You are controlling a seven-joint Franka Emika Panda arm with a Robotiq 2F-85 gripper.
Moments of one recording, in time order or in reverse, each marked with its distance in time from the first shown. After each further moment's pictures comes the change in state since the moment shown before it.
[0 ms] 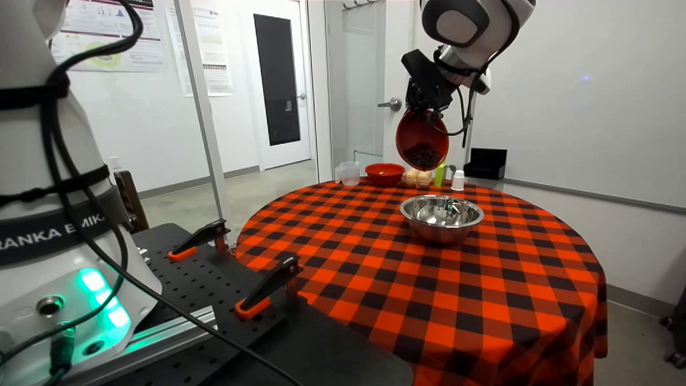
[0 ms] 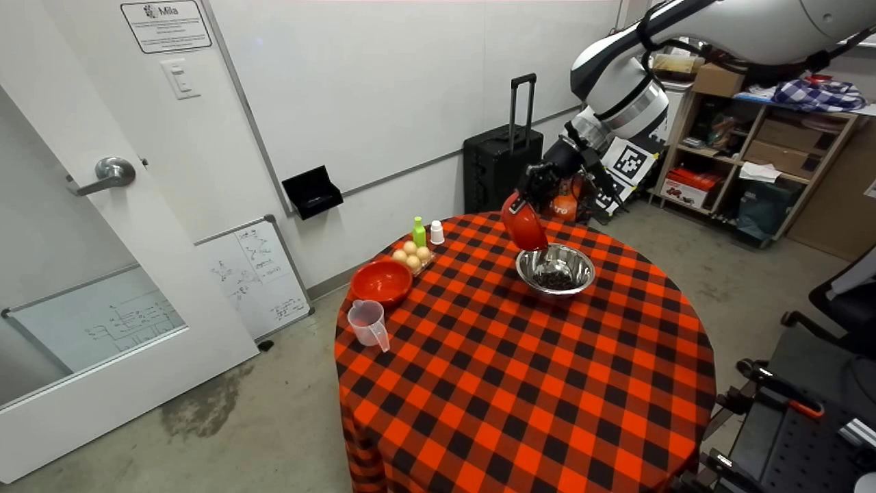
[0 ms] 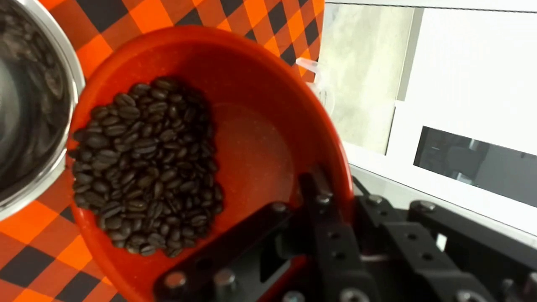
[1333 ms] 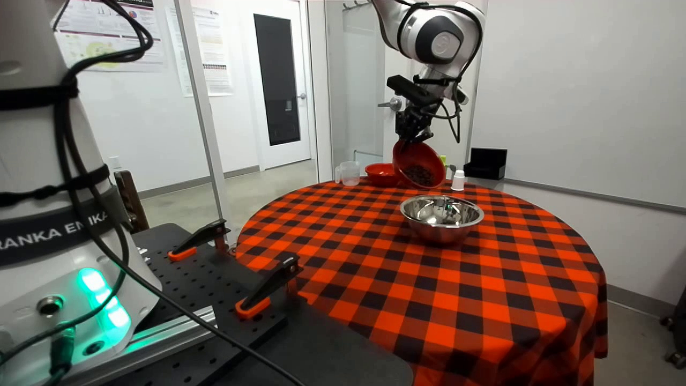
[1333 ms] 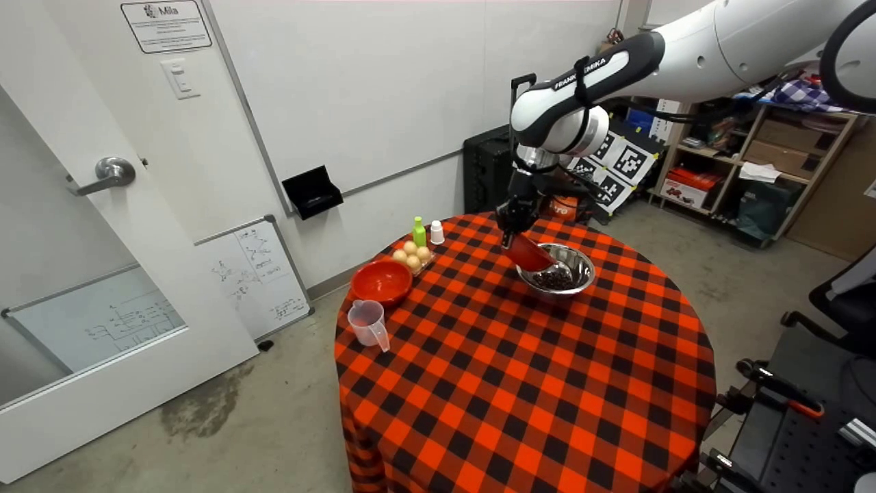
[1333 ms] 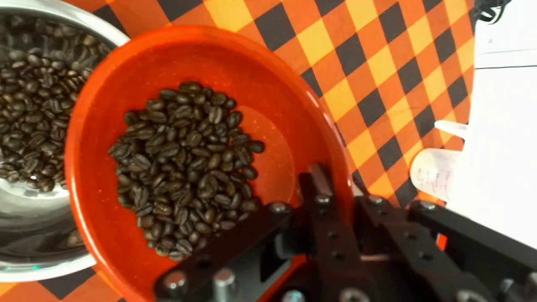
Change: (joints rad) arm 0.145 0.187 -0.007 0.228 -0.539 0.003 0.482
